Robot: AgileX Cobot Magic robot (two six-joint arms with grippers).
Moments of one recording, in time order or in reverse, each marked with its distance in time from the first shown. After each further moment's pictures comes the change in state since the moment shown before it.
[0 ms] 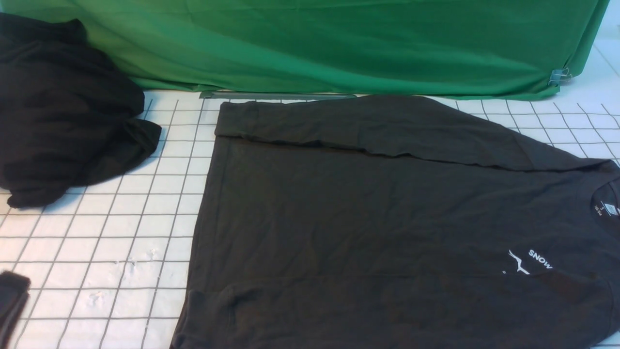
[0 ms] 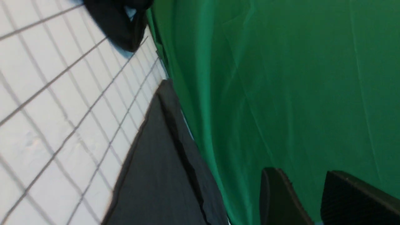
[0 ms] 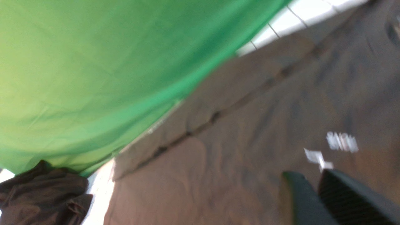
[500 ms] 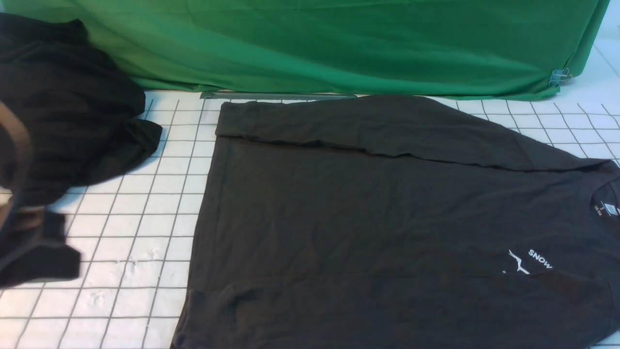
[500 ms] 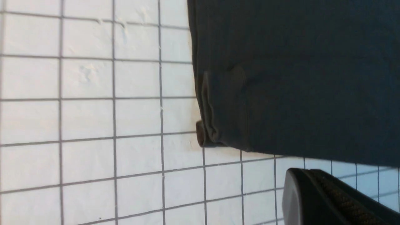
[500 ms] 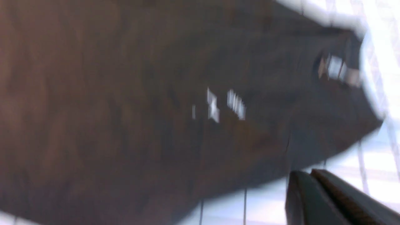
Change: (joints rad) right arm 0.002 0.587 -0.579 -0.294 0.685 -0.472; left arm 0.000 1.023 -0.886 0.441 1.014 0.399
